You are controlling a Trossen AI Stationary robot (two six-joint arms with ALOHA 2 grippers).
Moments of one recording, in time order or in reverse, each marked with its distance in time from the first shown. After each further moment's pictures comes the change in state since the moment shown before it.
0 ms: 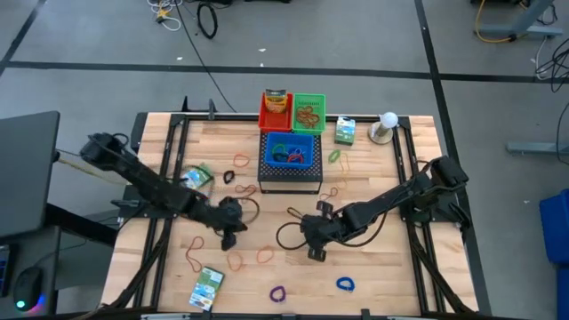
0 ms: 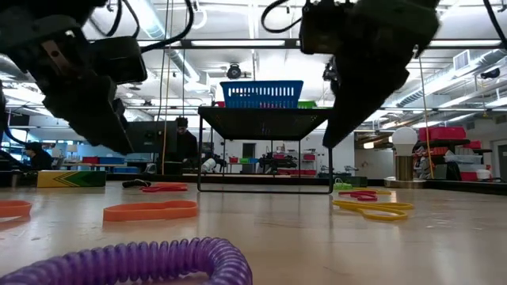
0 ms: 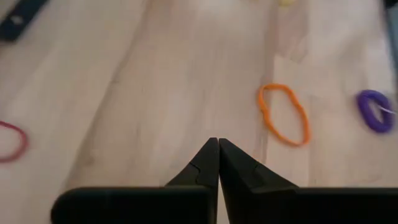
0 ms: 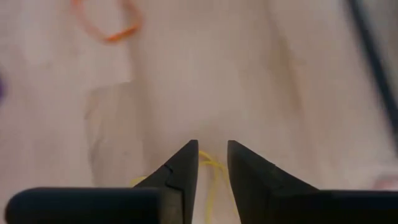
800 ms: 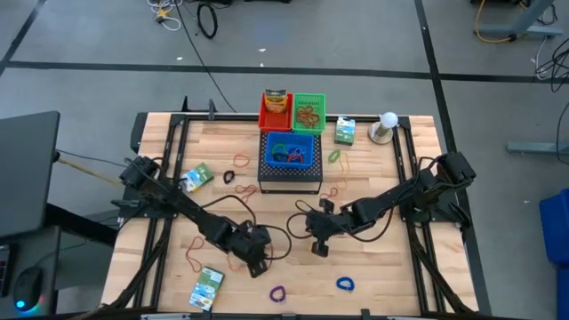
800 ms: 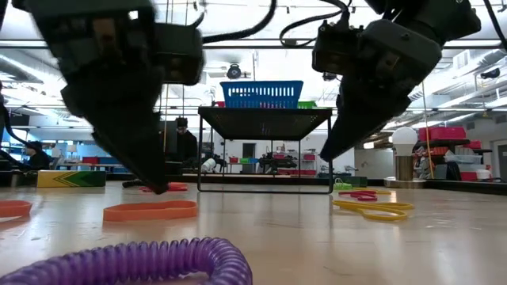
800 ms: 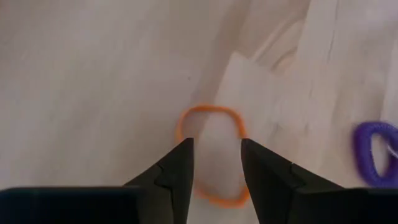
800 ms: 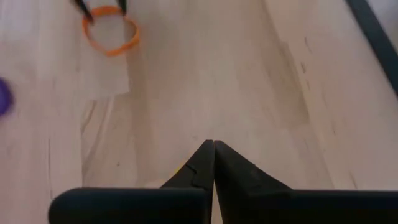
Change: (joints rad) left arm -0.092 0.486 0.532 -0.288 -0.014 -0.216; right arm -0.031 -0.078 -0.237 0.329 -0.006 -0.015
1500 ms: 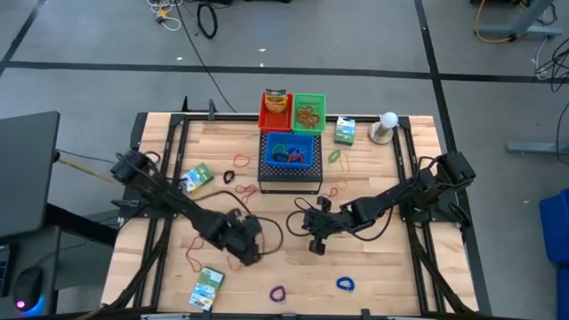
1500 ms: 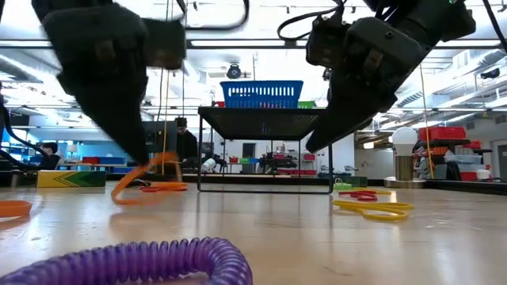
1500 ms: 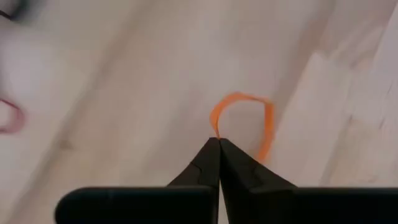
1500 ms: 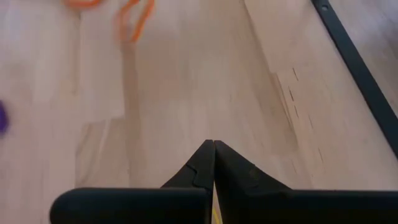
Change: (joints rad) left arm -0.007 -0.101 0.015 -0.303 -0.143 -0.069; right arm -0.006 0.001 0.000 0.064 0.038 -0.041
